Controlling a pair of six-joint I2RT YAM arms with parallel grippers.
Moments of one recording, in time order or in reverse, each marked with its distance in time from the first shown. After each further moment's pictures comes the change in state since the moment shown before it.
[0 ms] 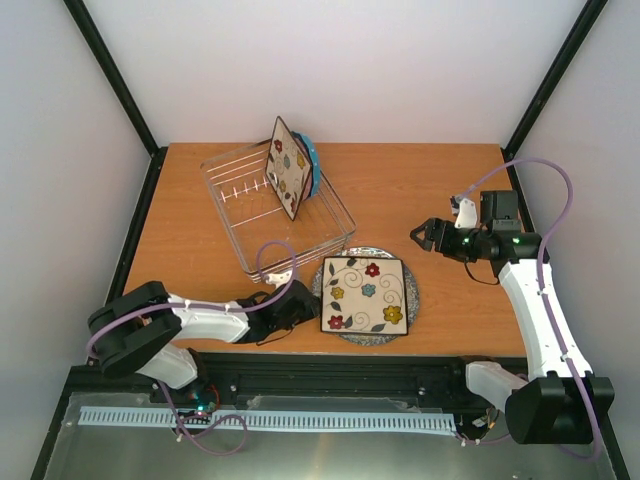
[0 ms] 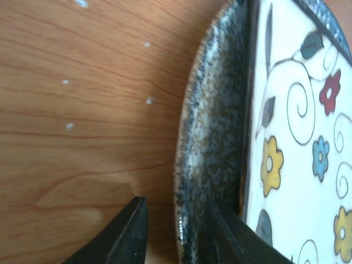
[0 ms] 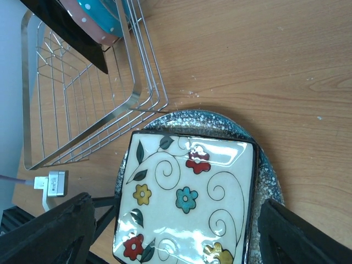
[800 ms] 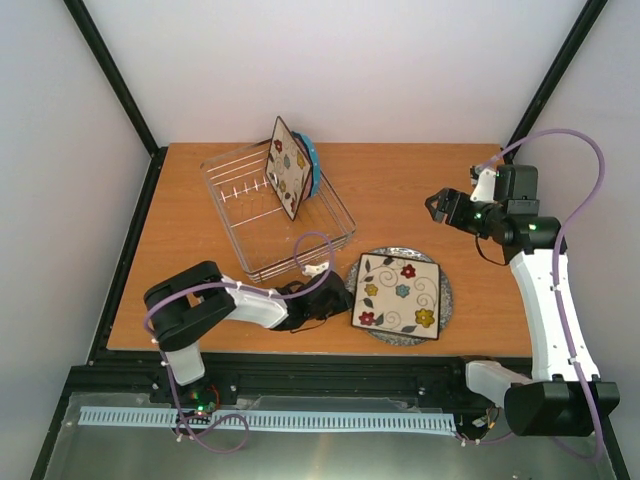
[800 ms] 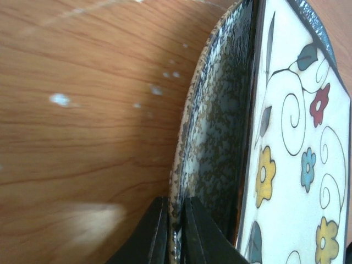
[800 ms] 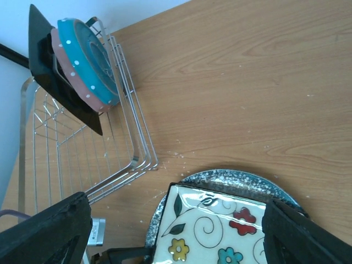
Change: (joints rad) left arm -0.038 0.307 0.253 0.109 0.088 -0.005; right arm -0.009 0.040 0.226 -0.008 0.143 0.043
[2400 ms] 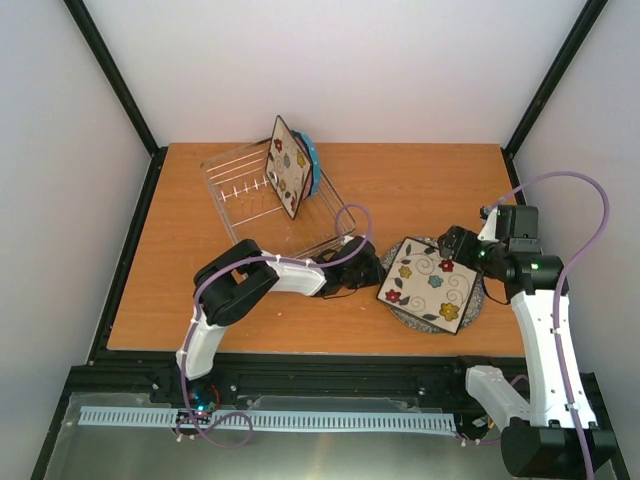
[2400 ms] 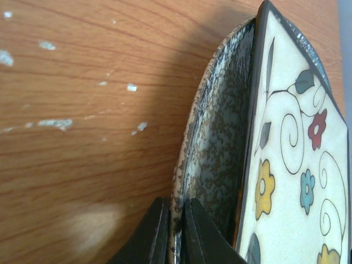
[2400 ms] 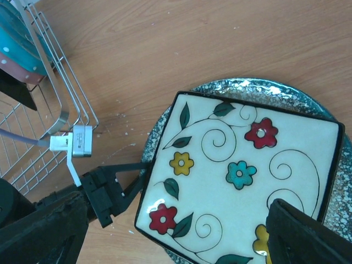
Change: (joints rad) left arm 0.092 0.341 0.480 -0.090 0.159 0.208; right arm -0.035 -0.215 -0.217 -0.124 0.162 0.029
